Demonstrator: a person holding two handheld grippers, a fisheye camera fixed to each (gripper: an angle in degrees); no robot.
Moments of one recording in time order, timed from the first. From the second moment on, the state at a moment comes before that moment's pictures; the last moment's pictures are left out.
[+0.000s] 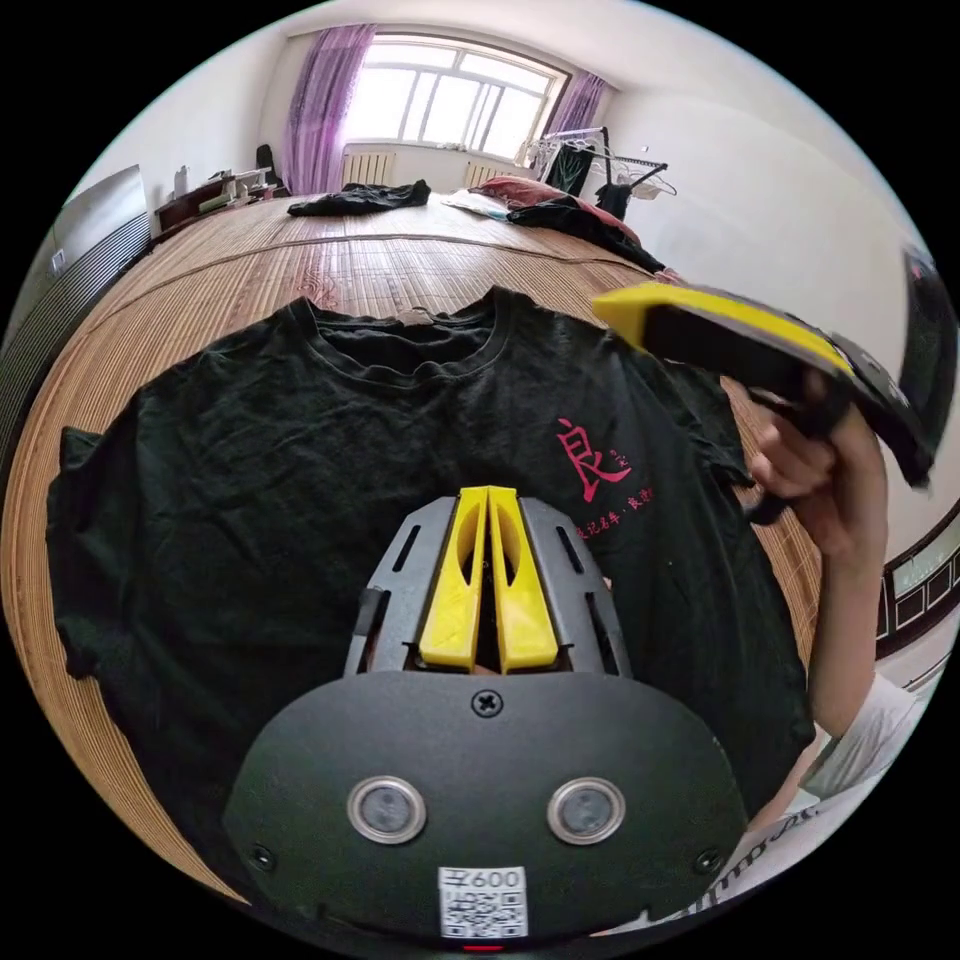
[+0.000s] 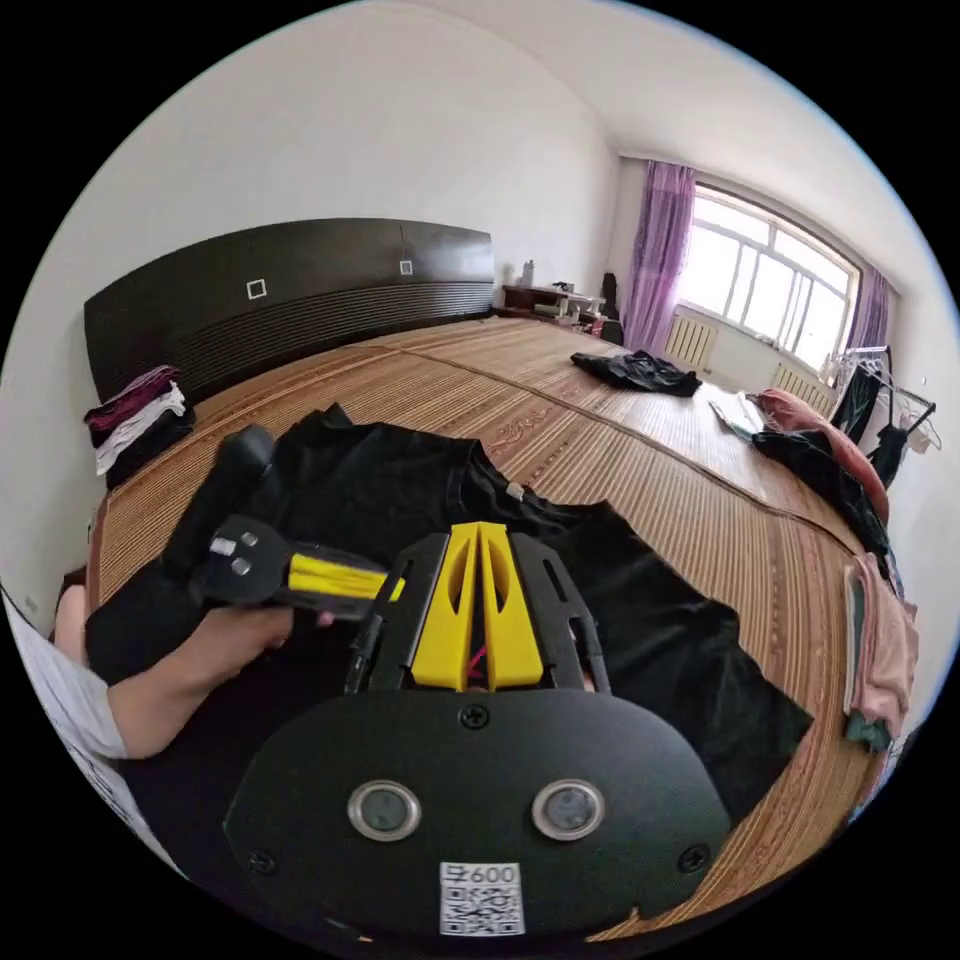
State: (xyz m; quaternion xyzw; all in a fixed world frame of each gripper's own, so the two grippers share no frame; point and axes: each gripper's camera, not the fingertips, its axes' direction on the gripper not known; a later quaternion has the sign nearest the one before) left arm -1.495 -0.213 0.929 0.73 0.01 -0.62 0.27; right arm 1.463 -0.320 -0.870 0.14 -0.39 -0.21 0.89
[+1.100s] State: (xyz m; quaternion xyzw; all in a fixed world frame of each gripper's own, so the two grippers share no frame) left arm -1.266 0.003 0.836 0.71 0.02 -0.70 0.04; right arm 1.383 -0.306 -0.653 0.08 -0.44 -0.06 0.89
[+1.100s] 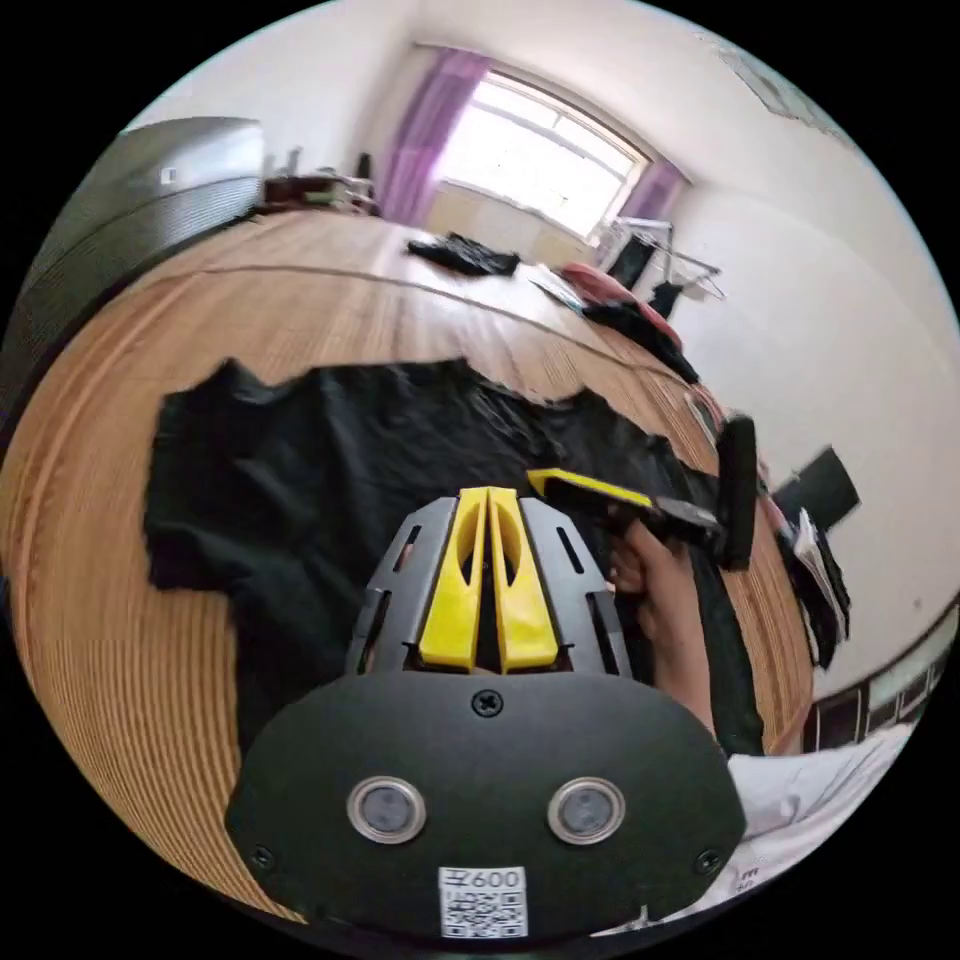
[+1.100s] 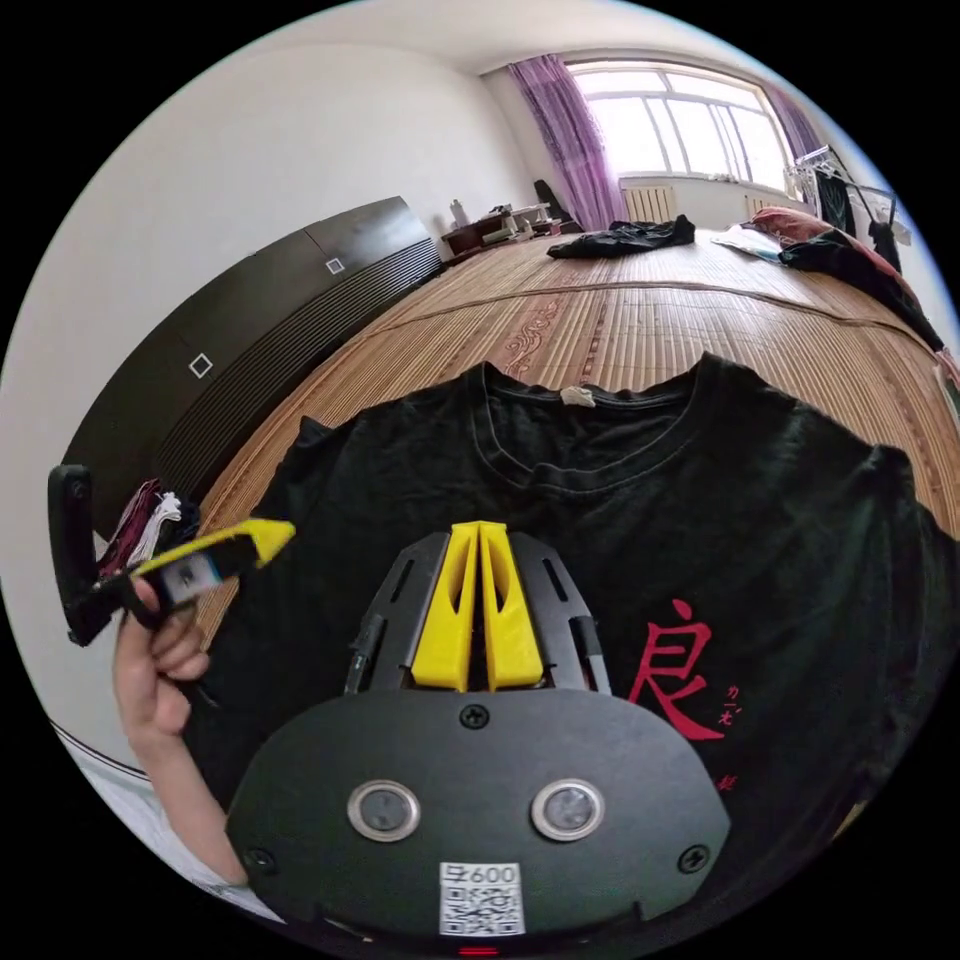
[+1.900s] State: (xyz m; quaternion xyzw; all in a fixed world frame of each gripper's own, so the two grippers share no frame) left arm -1.516 0.035 0.821 0.21 0.05 -0.89 0.40; right arm 1.331 -0.321 -0.592 0.10 -0.40 -0.09 0.91
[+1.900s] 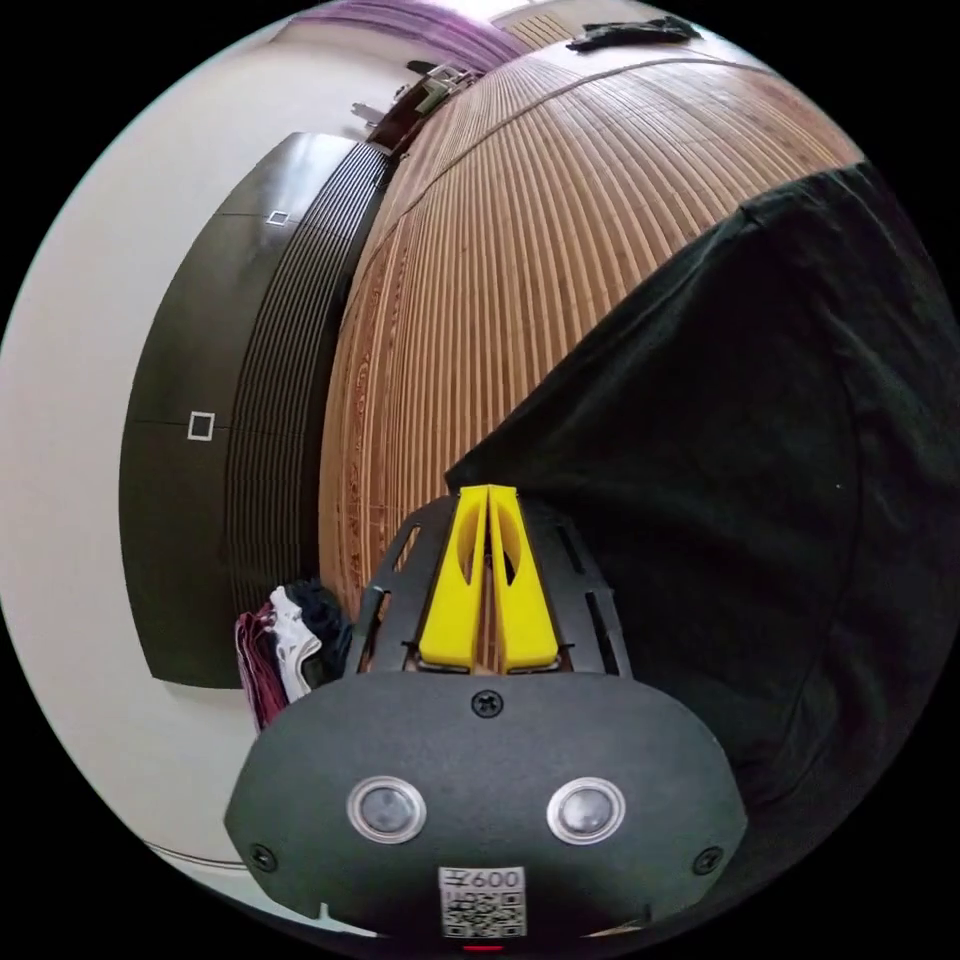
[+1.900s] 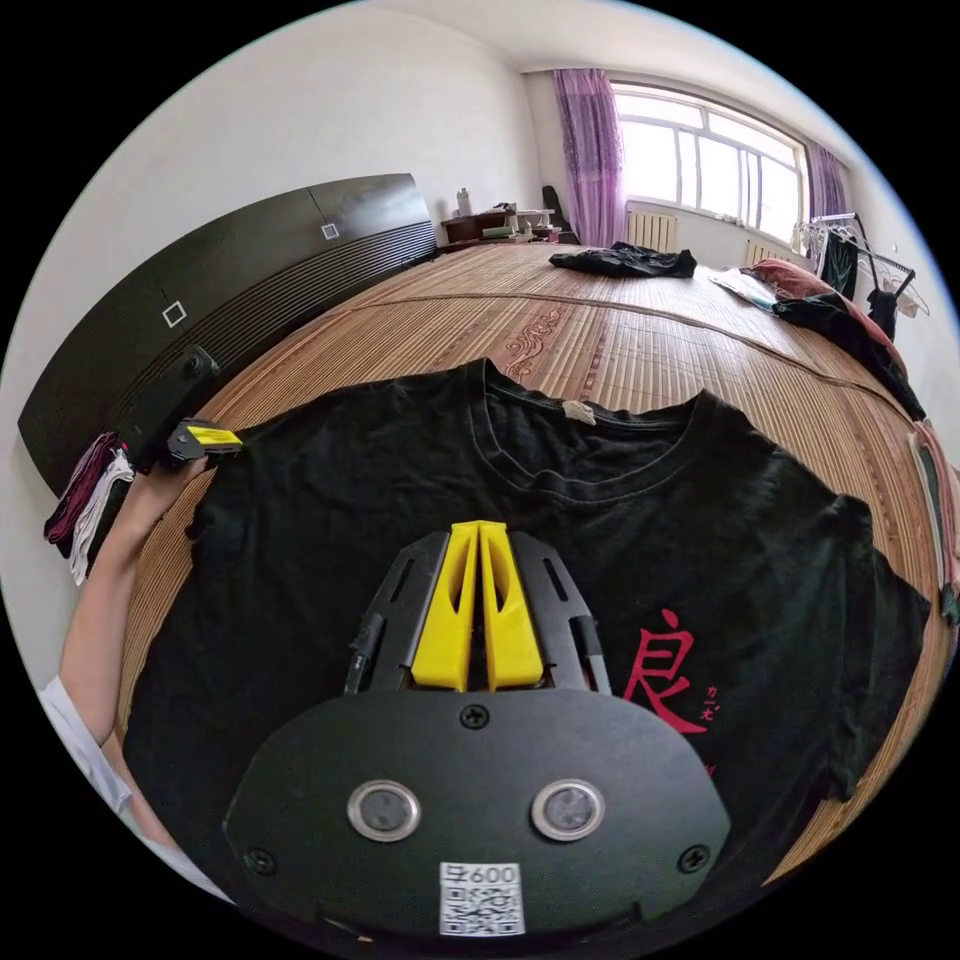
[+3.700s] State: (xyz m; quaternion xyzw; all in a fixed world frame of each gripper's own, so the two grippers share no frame) left arm -1.790 -0.254 0.600 0.65 -0.22 -0.52 0.51; right arm 1.607 -0.136 -0.753 0.34 -0.64 0.06 0.69
